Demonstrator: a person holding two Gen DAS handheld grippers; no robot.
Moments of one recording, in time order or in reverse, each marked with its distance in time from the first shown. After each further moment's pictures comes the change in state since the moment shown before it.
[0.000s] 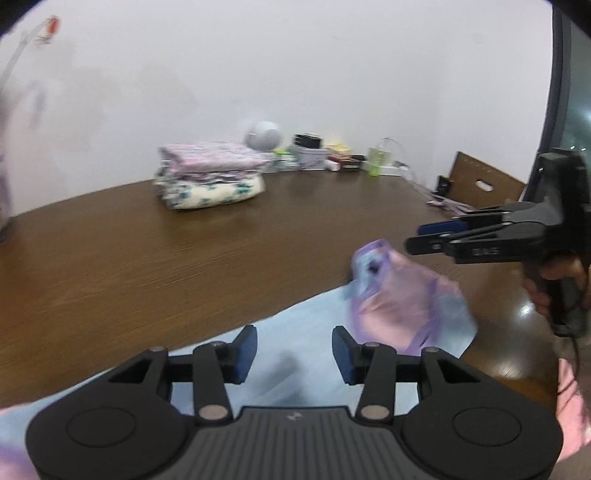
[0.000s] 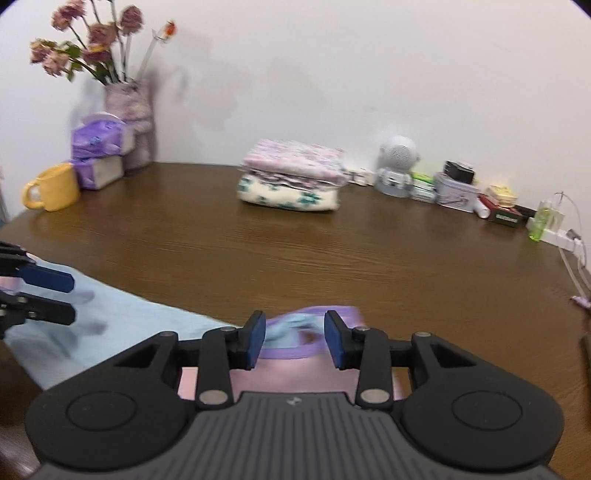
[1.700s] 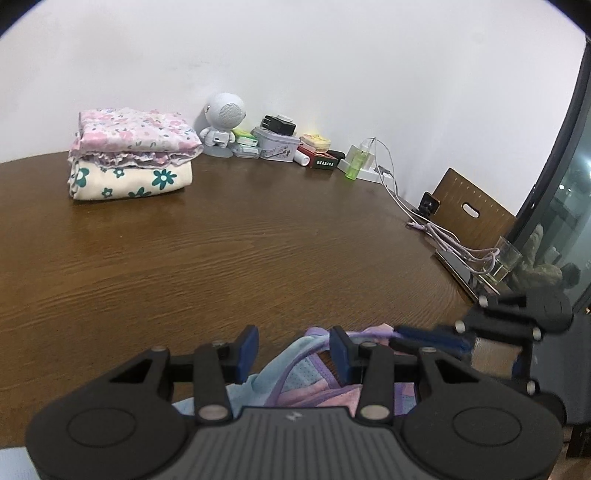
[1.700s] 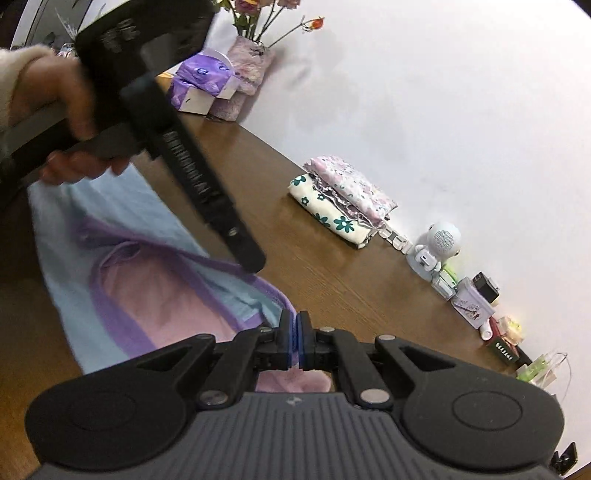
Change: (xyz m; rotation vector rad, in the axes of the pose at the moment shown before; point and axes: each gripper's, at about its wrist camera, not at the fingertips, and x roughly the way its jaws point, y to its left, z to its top) left arm 0.120 -0.041 0.054 -0.150 0.046 -0.116; right arm -0.011 -0.014 -0.043 -0.572 -0.128 0.070
